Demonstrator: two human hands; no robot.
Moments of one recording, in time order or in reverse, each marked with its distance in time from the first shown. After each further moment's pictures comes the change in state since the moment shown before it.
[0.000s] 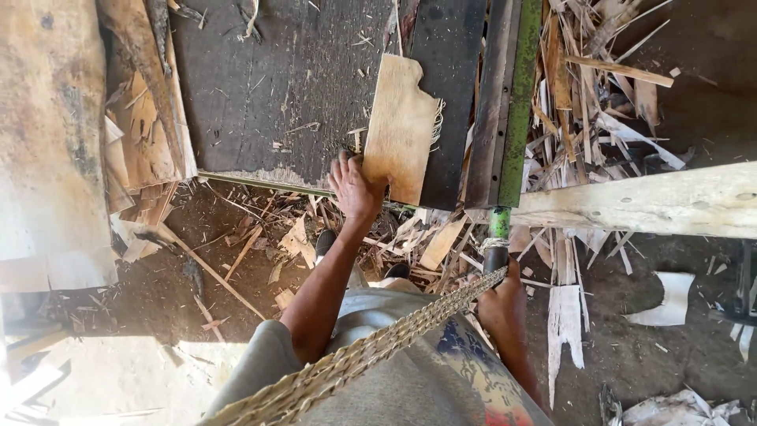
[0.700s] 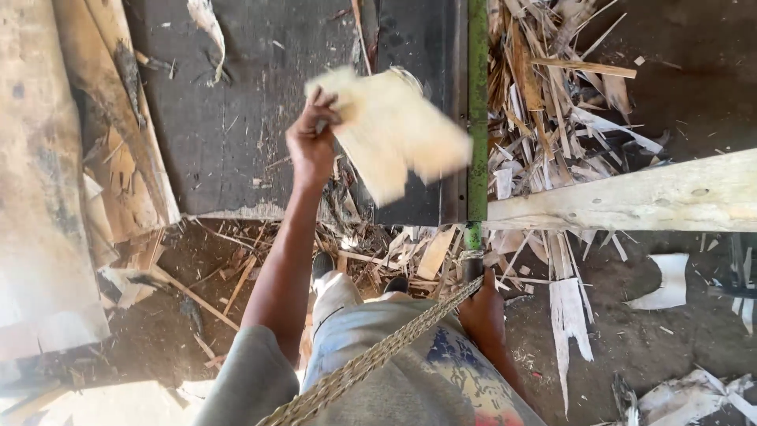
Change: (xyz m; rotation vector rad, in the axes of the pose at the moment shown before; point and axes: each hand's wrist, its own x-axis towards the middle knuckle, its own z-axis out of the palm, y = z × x) left_hand 0.128 0.034 -0.051 -1.715 -0.100 0.478; right_hand 0.023 0.031 0.032 0.093 0.028 -0.132
